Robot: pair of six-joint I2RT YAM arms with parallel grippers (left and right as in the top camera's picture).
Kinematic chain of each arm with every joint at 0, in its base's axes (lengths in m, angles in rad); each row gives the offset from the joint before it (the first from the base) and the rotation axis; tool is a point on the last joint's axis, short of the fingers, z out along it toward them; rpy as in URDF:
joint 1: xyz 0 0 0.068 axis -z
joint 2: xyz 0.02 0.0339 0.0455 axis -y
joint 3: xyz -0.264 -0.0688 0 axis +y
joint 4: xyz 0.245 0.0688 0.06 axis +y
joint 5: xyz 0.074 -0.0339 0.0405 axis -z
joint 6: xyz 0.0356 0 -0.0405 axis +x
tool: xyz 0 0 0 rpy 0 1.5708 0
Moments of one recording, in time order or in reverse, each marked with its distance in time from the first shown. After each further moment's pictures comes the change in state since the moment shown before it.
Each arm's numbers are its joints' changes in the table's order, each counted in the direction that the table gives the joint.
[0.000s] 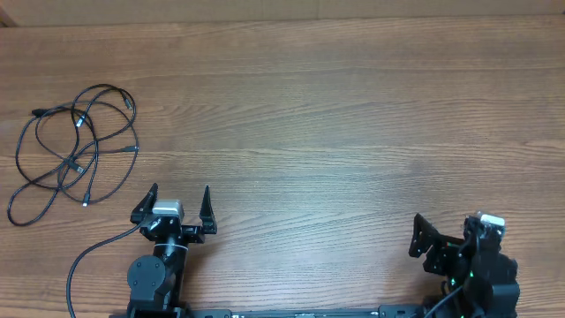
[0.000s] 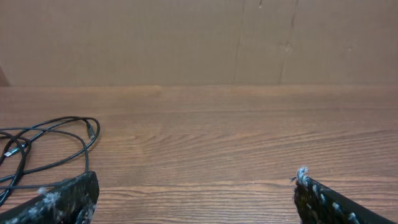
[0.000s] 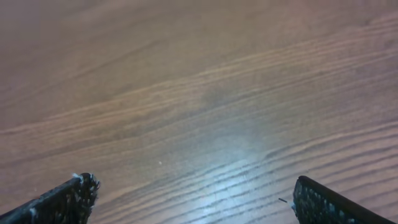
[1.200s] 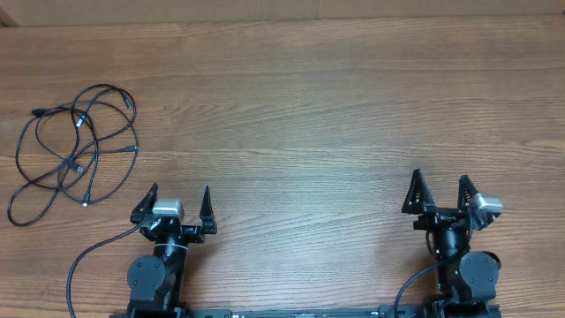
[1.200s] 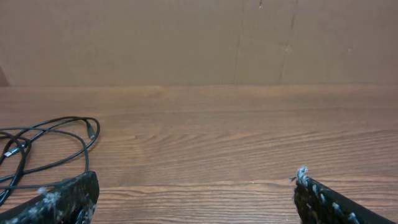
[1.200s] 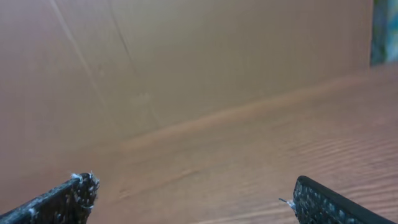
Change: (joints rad) left arm 0.000 0.000 0.000 0.000 0.000 0.000; right arm 0.000 0.048 0.445 -0.980 0.000 0.000
